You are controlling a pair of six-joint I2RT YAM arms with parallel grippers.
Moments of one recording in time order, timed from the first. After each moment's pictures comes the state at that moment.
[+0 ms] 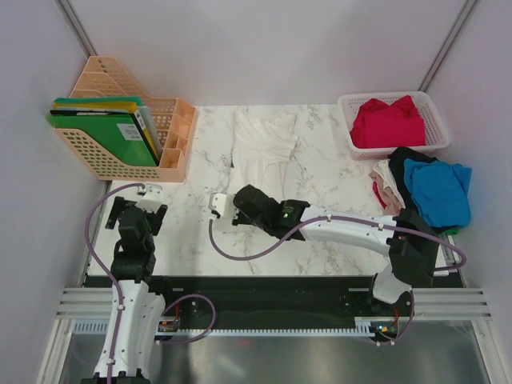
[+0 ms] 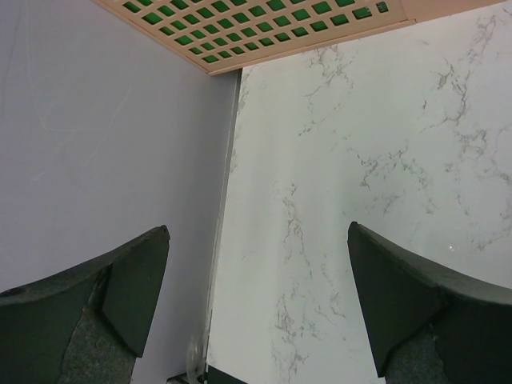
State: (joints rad) left arm 0.06 0.44 0.37 -0.30 -0.38 0.56; right arm 1.15 1.62 1.21 -0.30 0.35 -0.54
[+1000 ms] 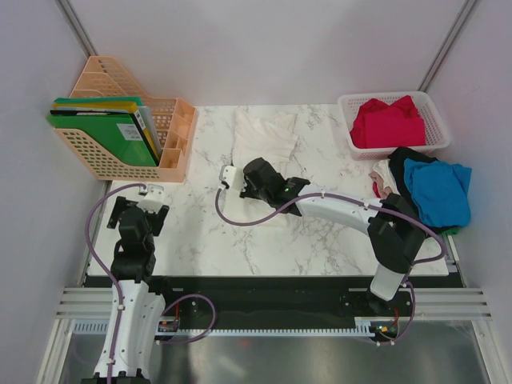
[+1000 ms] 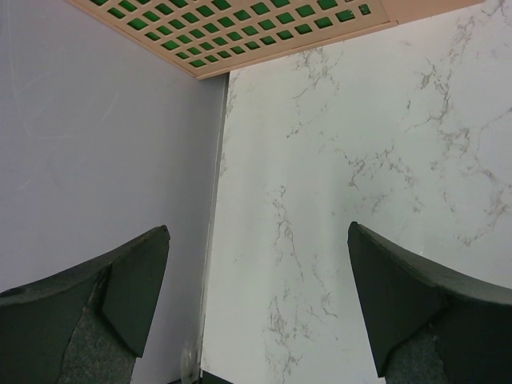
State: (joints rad) left arm 0.06 0.44 0.37 -0.31 -0.34 0.56; right arm 0.92 1.75 1.29 -0.21 0.28 -0.63
